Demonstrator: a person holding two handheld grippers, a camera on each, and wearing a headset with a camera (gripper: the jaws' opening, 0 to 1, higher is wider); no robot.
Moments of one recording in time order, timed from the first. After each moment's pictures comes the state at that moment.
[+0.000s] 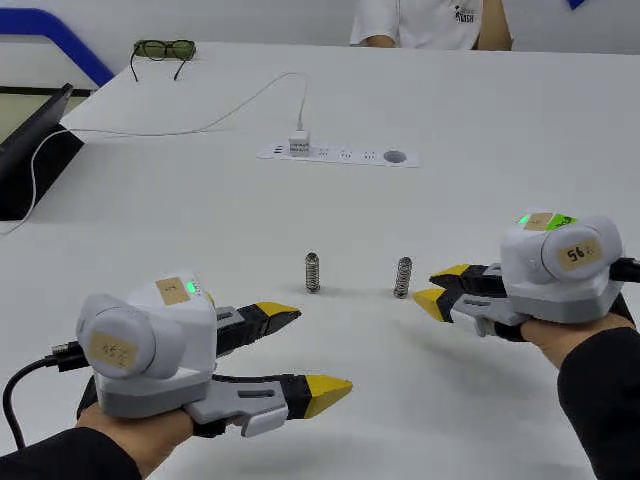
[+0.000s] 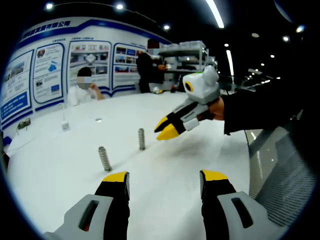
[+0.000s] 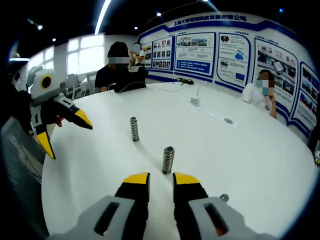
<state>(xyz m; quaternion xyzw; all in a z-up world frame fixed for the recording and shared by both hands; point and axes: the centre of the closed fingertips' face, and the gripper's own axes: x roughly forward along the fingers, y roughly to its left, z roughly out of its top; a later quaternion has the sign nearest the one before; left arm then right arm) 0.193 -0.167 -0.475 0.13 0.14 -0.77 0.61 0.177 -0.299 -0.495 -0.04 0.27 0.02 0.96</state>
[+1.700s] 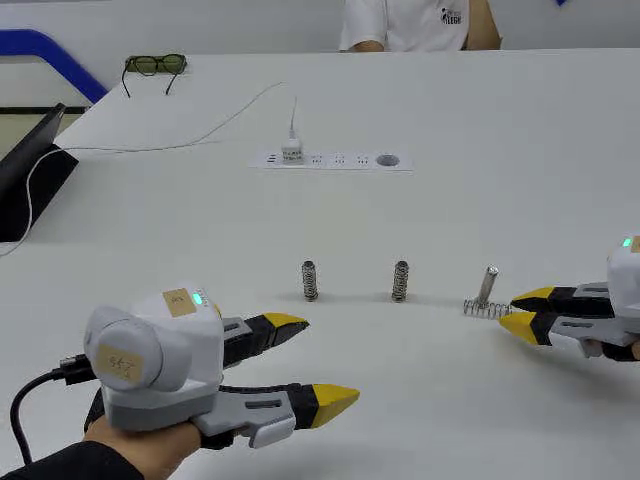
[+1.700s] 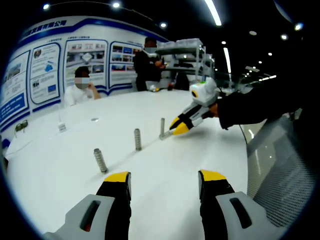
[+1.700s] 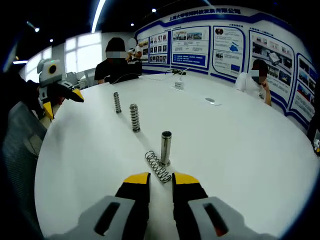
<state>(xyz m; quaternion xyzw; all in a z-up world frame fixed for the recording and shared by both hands) 0.187 -0.170 -0.475 0.14 0.15 -0.78 0.60 0.114 -0.363 -0.526 -0.02 0.29 0.02 0.96</state>
